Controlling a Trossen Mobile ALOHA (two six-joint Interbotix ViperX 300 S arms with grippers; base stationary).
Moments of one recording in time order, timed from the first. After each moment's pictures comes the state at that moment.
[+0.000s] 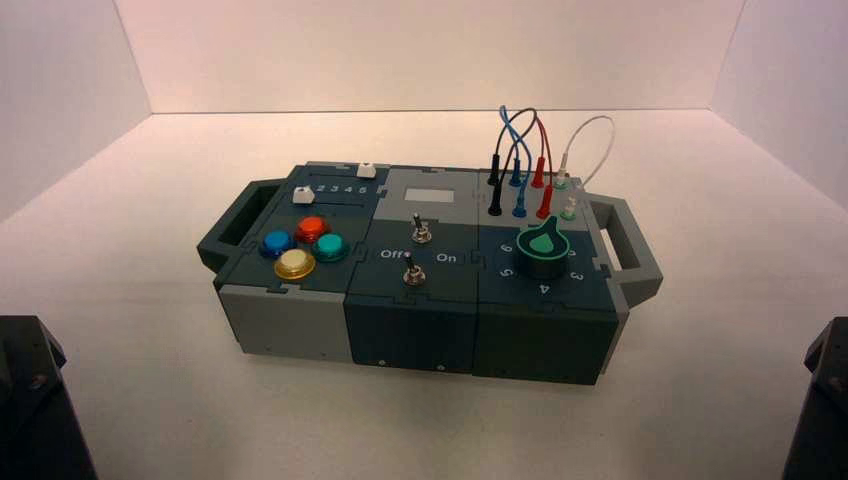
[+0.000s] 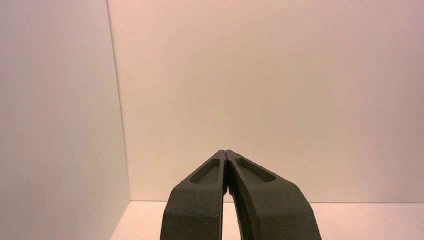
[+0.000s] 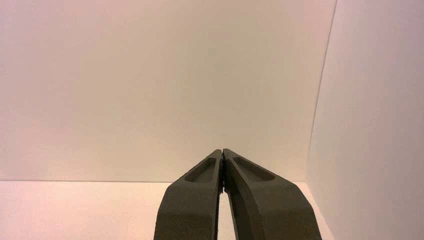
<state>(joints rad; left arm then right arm) -0.01 -0.97 1.17 -0.02 -0.26 0.00 0.01 -0.96 1.17 0.00 -0.22 0.00</state>
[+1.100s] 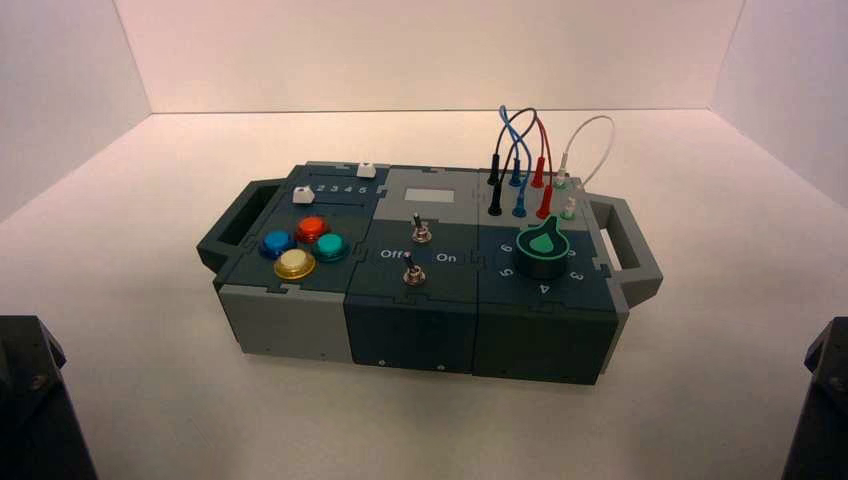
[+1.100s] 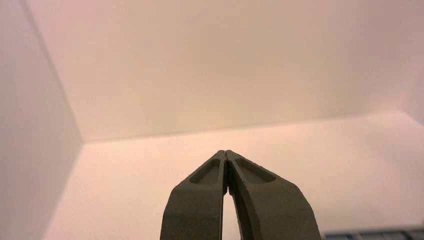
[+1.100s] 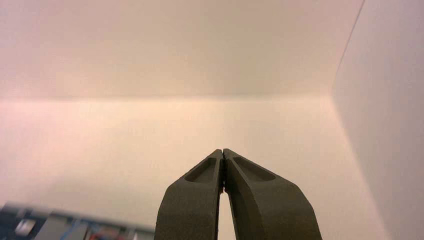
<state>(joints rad) -0.22 -0.94 1.10 -0.04 0.14 0.01 0.08 -0.90 1.08 0.07 0.29 0.03</state>
